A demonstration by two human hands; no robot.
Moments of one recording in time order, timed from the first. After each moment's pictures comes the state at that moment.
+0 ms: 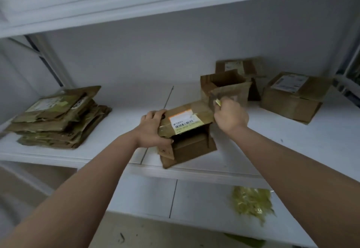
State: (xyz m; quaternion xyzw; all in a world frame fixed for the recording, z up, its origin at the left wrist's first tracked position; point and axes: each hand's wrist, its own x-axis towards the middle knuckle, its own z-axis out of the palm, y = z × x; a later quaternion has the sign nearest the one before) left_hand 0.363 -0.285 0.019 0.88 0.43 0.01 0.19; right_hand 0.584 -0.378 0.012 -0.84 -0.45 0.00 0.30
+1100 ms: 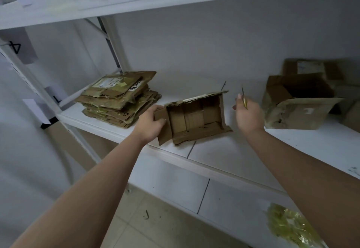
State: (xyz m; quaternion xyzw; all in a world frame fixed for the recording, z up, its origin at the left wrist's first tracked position) left_hand 0.234 -0.255 0.007 0.68 0.58 0.31 0.32; right_hand 0.498 -0.294 -0.008 -0.72 -0.45 0.15 0.51
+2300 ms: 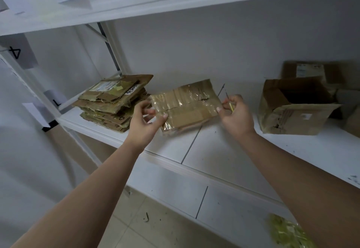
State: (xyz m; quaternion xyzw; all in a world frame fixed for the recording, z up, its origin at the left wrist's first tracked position) left_hand 0.250 -0.260 0.001 0.60 0.51 0.49 0.36; right_hand 0.504 -0.275 -0.017 -0.67 -0.51 0.16 0.52
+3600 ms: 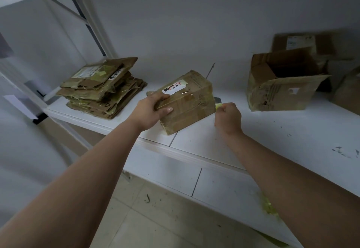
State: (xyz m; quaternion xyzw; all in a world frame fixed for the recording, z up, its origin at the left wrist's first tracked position) left_hand 0.288 -0.253 0.006 0.79 0.54 0.19 0.20; right_hand 0.498 -0.299 -0.057 -0.74 -0.38 0.26 0.49
